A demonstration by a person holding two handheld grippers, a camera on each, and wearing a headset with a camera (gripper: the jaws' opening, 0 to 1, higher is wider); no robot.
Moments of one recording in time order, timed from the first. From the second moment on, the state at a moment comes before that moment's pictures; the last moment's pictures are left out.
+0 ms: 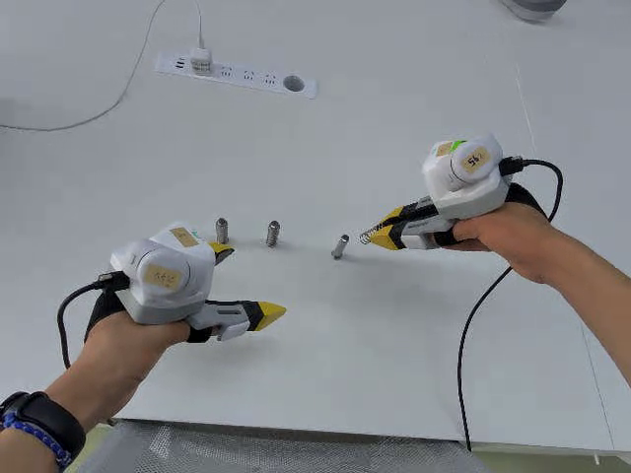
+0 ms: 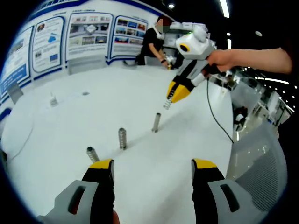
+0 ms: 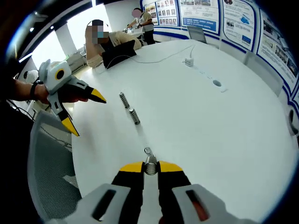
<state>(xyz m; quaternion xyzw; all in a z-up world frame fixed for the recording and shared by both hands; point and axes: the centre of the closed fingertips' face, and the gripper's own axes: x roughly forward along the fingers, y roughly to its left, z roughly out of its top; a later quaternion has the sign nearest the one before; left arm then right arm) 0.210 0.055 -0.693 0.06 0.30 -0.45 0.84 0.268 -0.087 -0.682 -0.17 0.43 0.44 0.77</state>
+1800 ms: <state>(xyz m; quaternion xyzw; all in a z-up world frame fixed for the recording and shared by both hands) 0.213 0.076 -0.692 0.04 0.31 -0.43 0.85 0.273 -0.051 -0.702 -0.22 0.44 0.47 0.73</state>
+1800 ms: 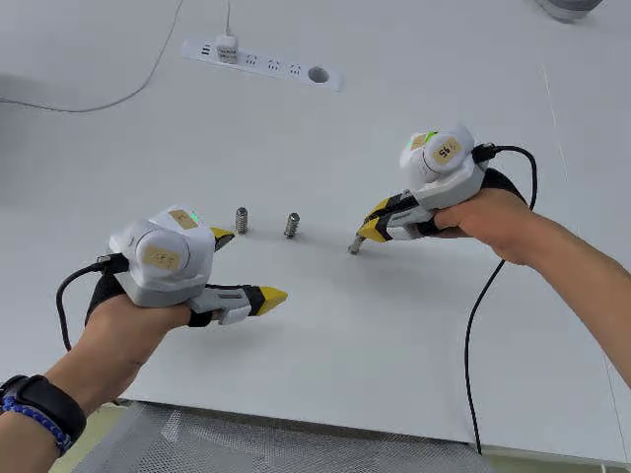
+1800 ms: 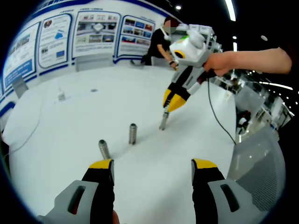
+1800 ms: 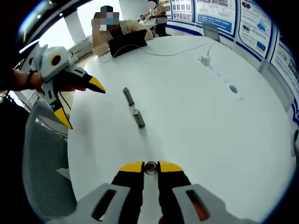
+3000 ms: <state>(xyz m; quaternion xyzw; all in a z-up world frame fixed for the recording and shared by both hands) 0.213 0.085 -0.695 0.04 0.32 -0.42 0.85 0.272 -0.047 -0.737 -0.22 0.45 0.47 0.72</state>
